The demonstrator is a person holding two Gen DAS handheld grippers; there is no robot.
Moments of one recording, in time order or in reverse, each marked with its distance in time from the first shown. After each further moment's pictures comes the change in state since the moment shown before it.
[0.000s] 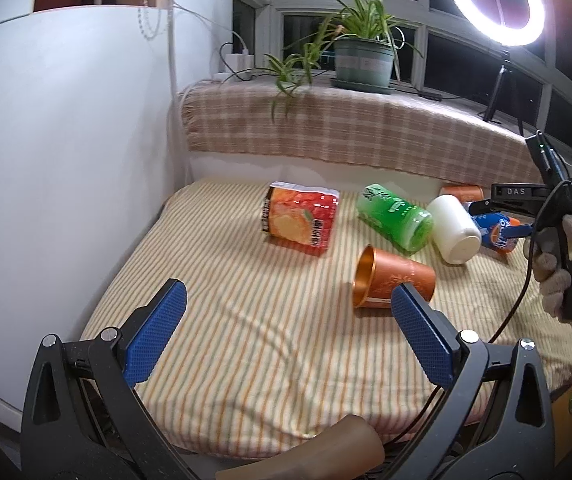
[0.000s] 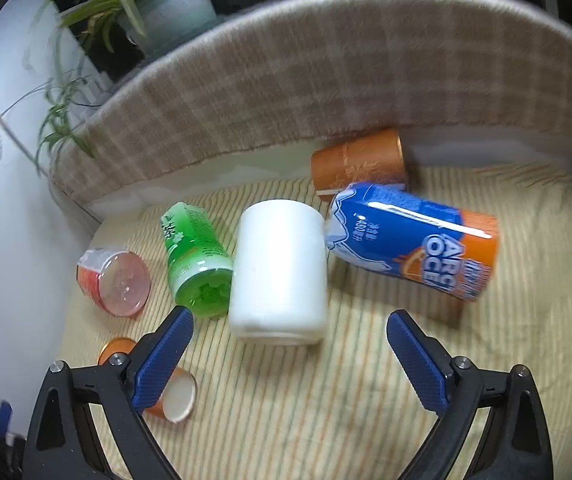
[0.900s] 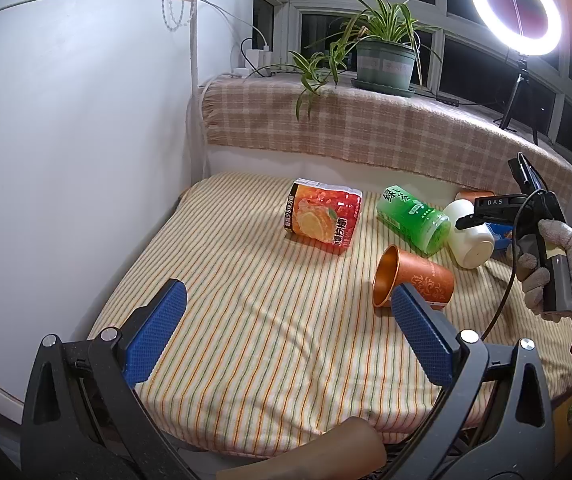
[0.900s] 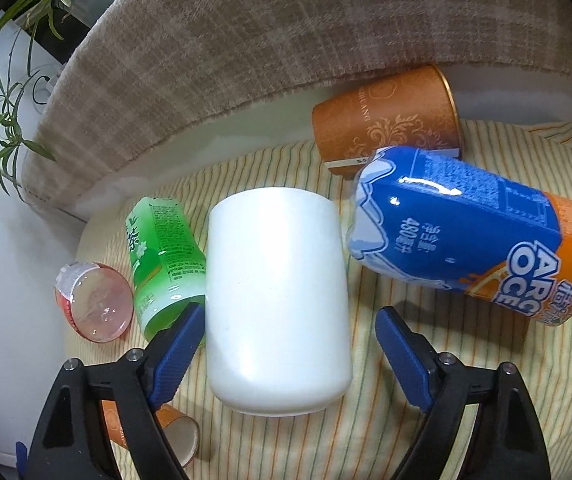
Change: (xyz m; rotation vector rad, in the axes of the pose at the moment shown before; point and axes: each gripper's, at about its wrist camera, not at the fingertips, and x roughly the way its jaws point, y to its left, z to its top) left arm 0.001 0.018 0.001 -0.031 0.012 0.030; right arm 0.078 0.003 0.019 0.087 0.146 0.044
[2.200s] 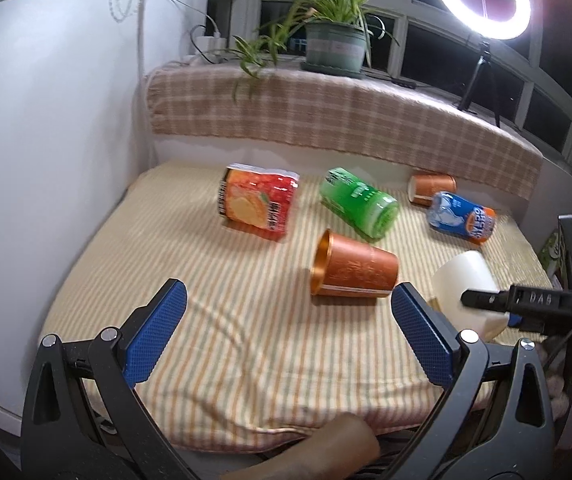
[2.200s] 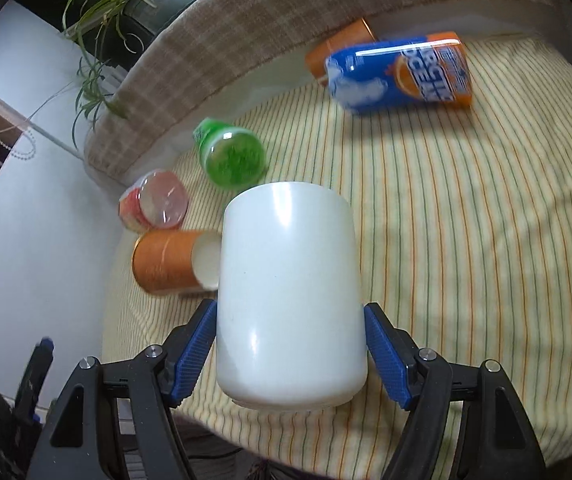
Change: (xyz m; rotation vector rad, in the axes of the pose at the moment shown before) left arm 0.010 -0.047 -0.005 0.035 0.054 -0.149; right arm -0.072 -0.017 -0.151 0.046 -0.068 0.137
